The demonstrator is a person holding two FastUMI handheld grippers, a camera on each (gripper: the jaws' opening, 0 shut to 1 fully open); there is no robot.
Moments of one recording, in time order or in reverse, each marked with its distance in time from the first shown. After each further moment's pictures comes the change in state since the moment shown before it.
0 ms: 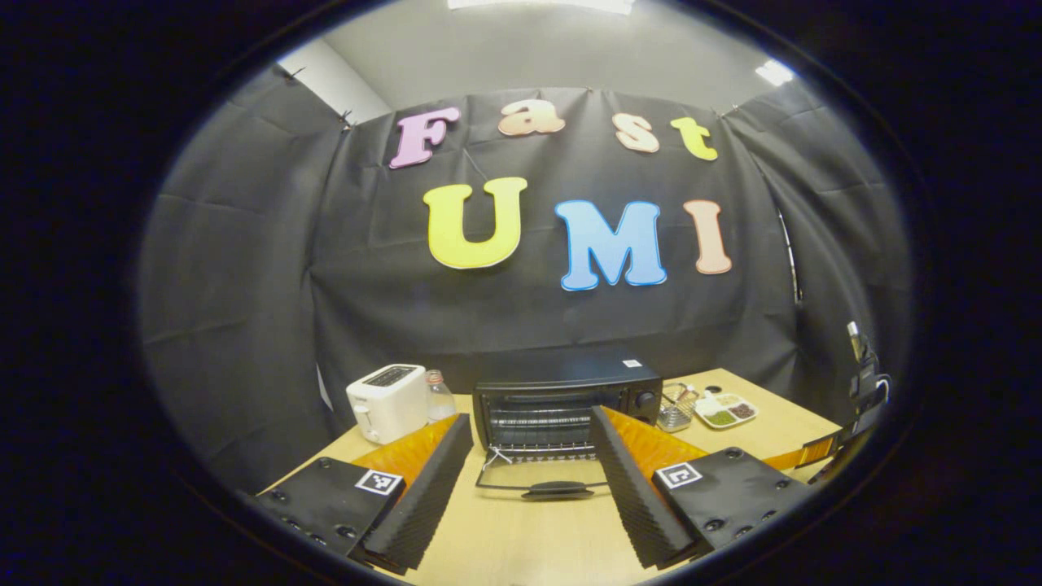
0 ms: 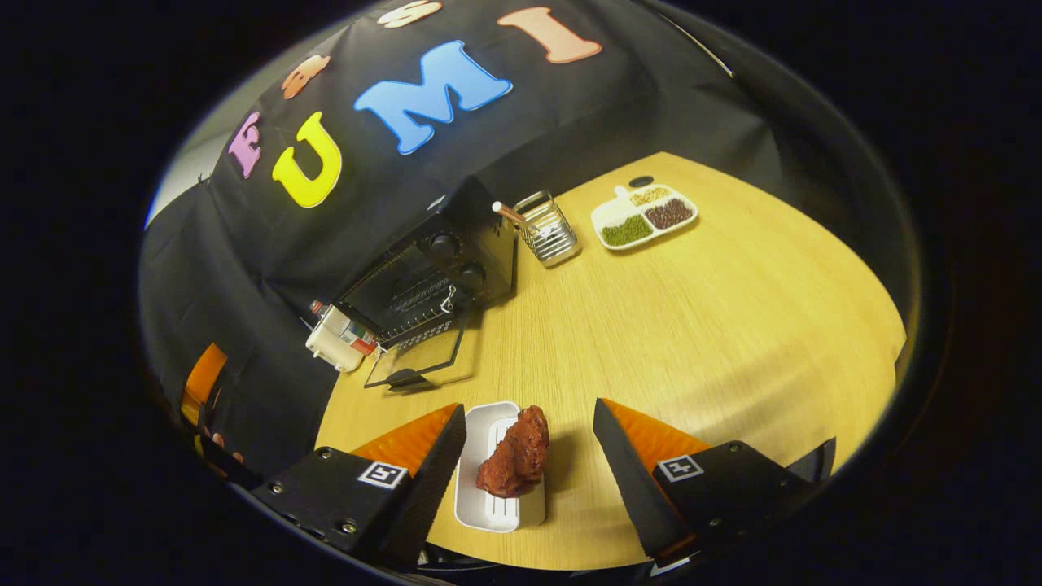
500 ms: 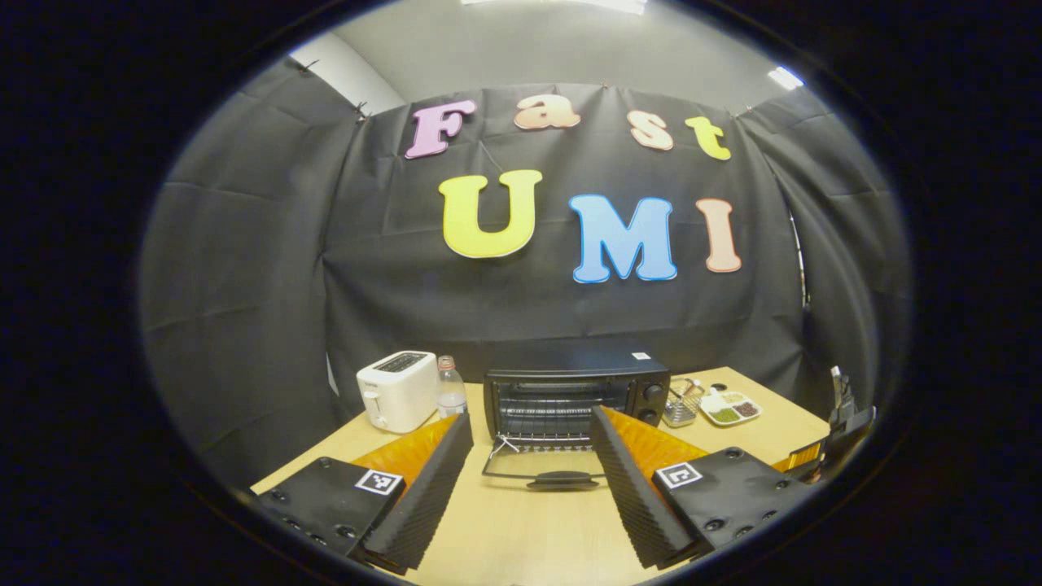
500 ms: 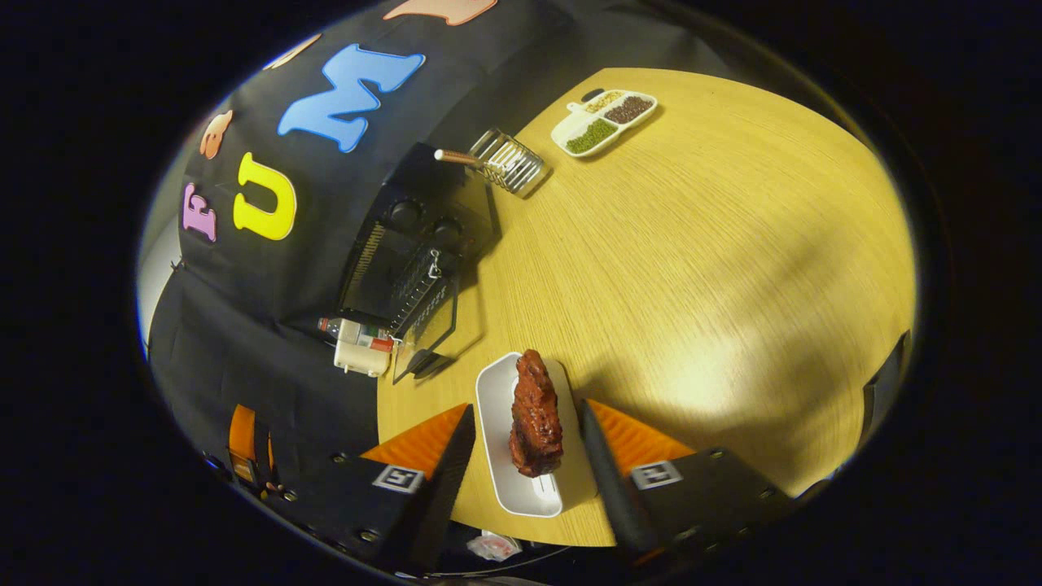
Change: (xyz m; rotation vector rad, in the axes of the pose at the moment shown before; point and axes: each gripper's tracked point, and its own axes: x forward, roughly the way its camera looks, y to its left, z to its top) left arm -0.004 0.003 -0.014 -0.041 0.023 0.021; right arm 0.023 0.004 -0.040 0.282 0.171 0.048
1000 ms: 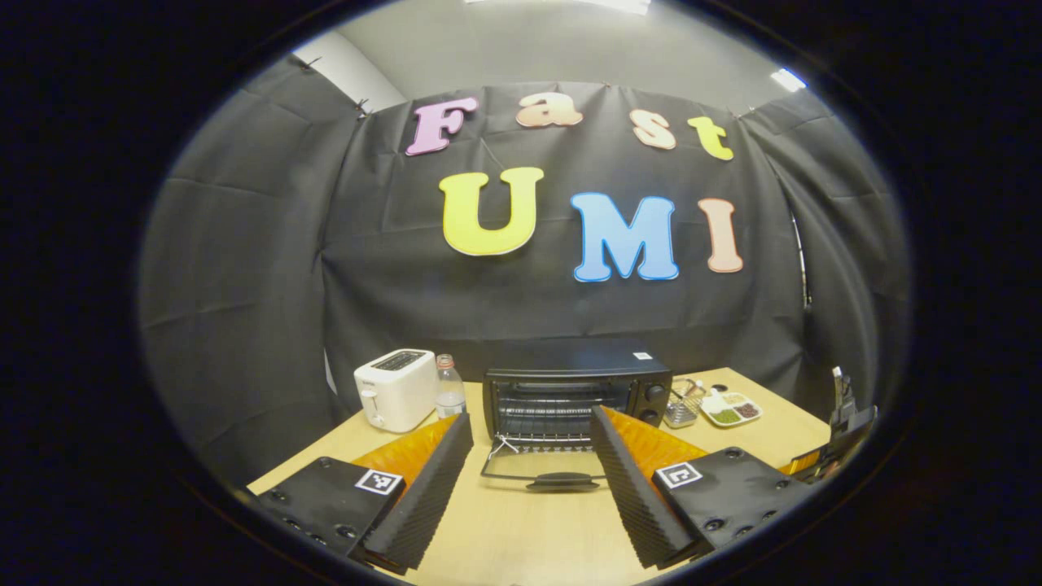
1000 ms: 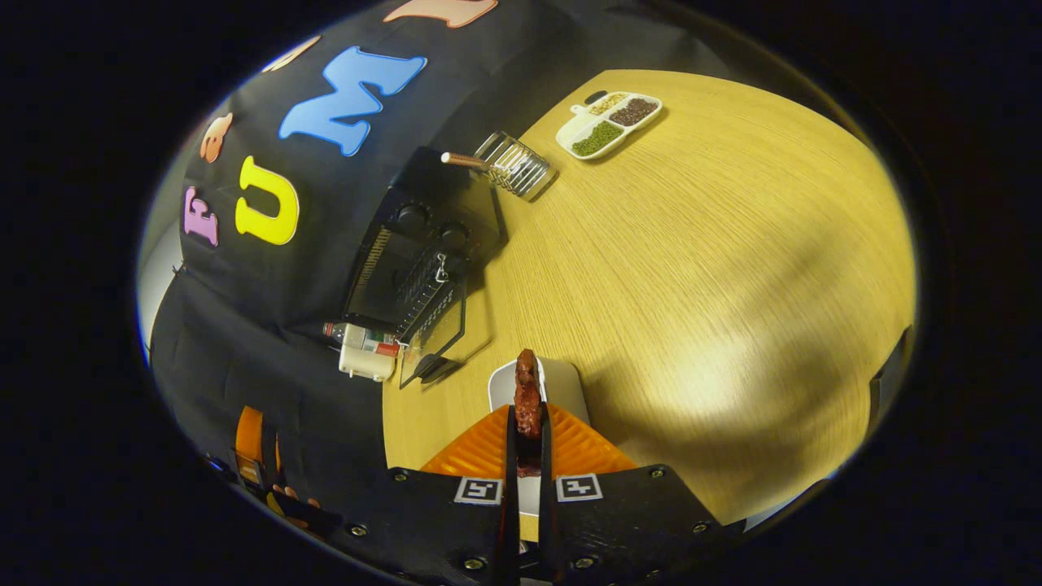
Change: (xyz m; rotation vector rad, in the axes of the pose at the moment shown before) left arm 0.011 0.005 0.001 -0.013 -0.010 -0.002; right arm -0.005 0.020 0.002 -0.015 -0.010 0.032
